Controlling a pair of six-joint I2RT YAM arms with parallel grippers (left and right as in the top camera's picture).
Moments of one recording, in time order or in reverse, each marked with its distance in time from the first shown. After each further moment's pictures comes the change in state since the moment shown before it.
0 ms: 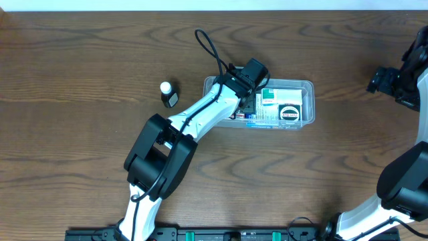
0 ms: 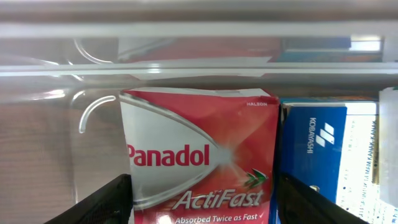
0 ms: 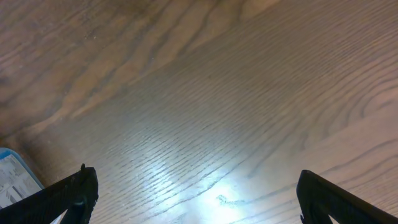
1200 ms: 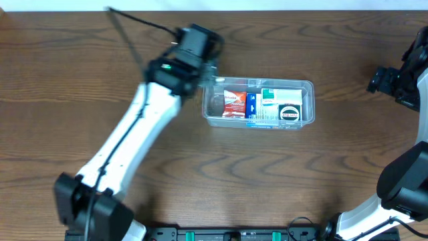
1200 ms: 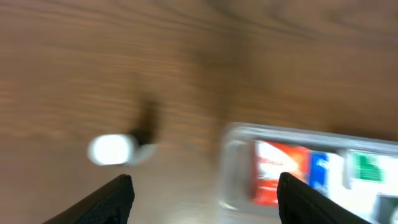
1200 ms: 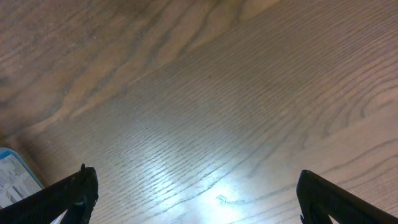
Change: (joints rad) left arm 0.231 -0.449 0.001 -0.192 -0.095 0.112; right arm 0.000 0.000 0.000 0.000 0.000 0.000
